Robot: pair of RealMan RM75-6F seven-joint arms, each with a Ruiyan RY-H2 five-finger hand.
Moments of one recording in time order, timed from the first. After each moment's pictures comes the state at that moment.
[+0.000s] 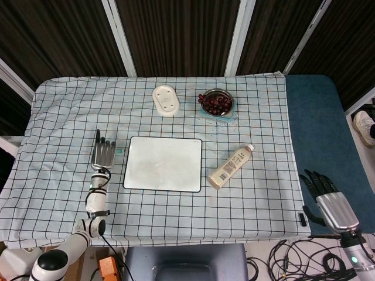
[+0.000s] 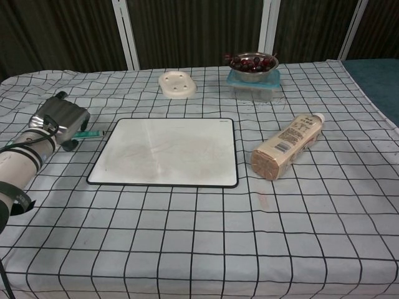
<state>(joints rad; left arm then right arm) -0.80 -2.09 -0.29 -0.34 1.13 0.93 0.62 0.16 -1.13 -0.07 -1.45 -1.63 1.41 0.07</state>
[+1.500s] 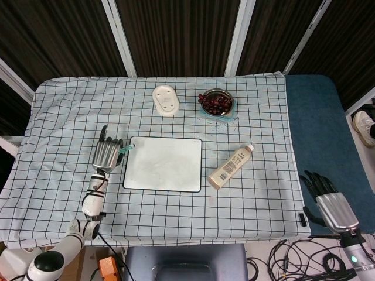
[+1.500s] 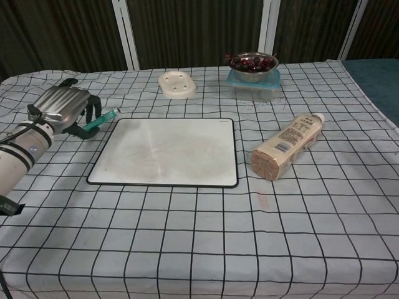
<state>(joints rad) -0.77 -2.06 -0.20 -0.36 1.32 1.11 0.01 0.16 -1.11 -0.06 -1.48 -1.62 1.37 0.05</state>
